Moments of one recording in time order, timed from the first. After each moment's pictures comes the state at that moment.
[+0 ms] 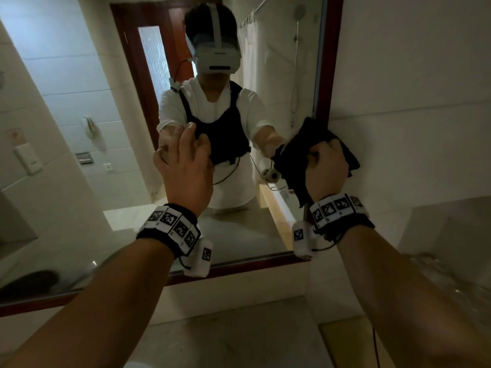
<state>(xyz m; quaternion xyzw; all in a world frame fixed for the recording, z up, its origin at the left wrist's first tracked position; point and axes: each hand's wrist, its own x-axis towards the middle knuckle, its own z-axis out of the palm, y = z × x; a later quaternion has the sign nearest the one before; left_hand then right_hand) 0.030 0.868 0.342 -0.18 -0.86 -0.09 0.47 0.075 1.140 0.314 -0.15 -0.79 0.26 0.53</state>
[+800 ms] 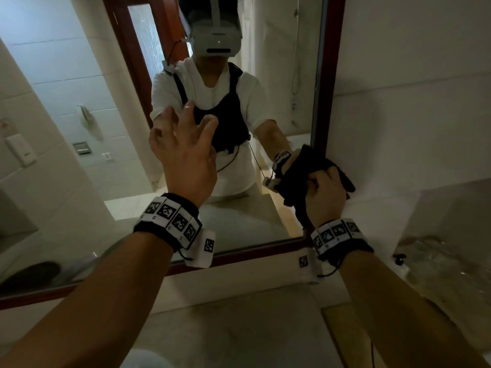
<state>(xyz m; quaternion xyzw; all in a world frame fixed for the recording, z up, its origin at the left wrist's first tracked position) 0.029 0.884 0.336 -0.18 -0.85 -0.05 0.49 0.078 1.142 0.215 -0.15 -0.81 0.28 0.49</state>
